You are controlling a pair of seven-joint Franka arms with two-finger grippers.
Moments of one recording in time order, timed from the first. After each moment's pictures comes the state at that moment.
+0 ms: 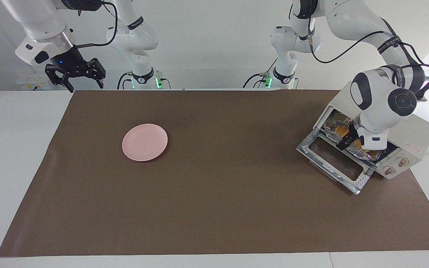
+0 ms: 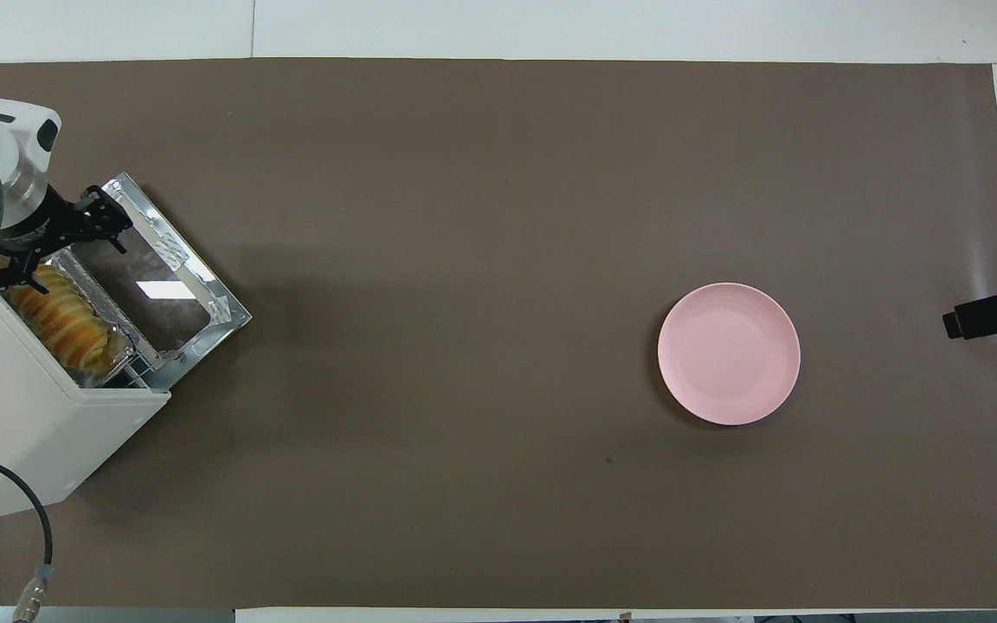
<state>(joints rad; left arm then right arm) -0.41 0.31 0.44 -1.59 0.05 1.68 -0.51 -0.10 -0.12 0.03 -1.67 0.01 1.48 -0.22</state>
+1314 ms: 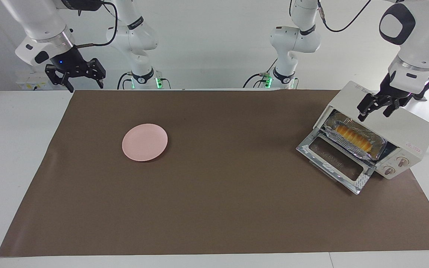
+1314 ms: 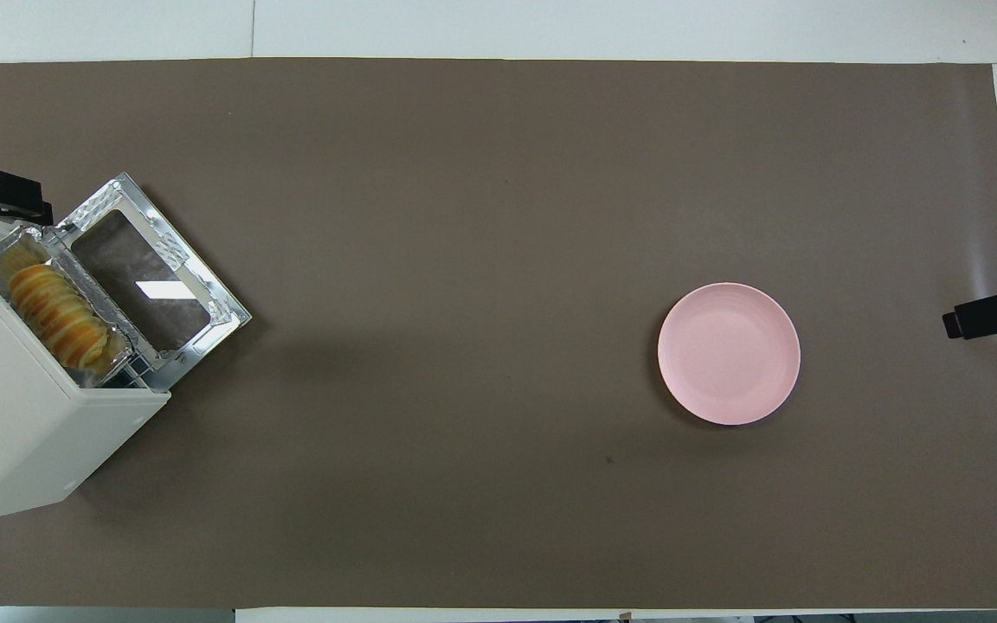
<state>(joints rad) -0.39 0.07 0.39 -1.56 -0.02 1.68 -0.03 -0.10 -0.12 0.03 -1.67 0.01 1.48 -0.22</state>
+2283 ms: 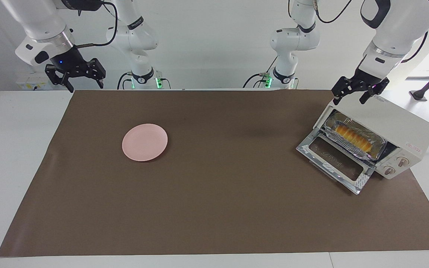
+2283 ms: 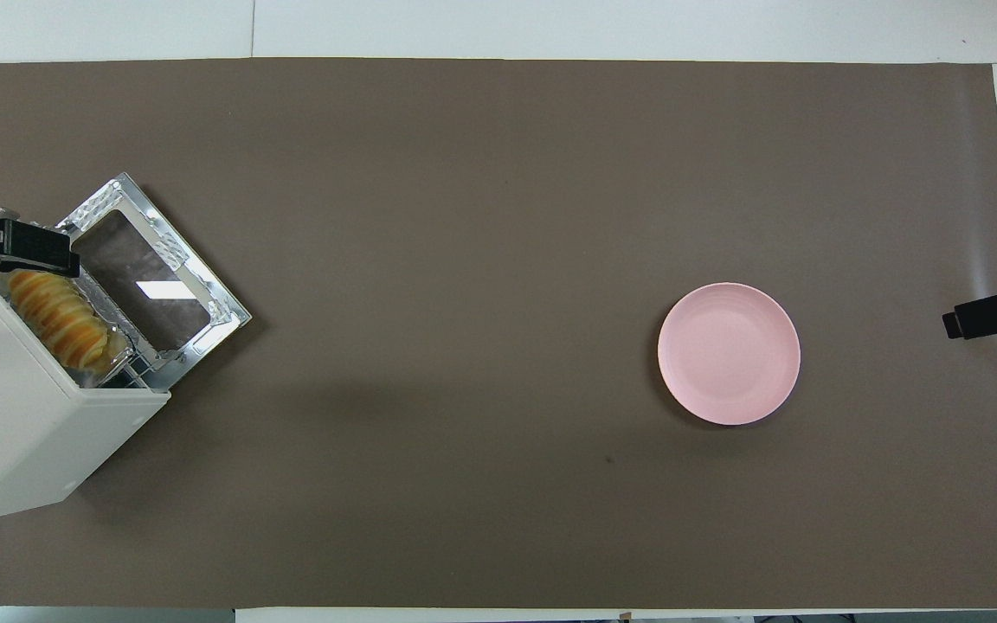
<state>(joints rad) -0.04 -0.06 -0.02 -1.64 -0.02 1.60 -0.03 -0.10 -0.12 0.03 -1.67 0.01 1.48 -0.22</state>
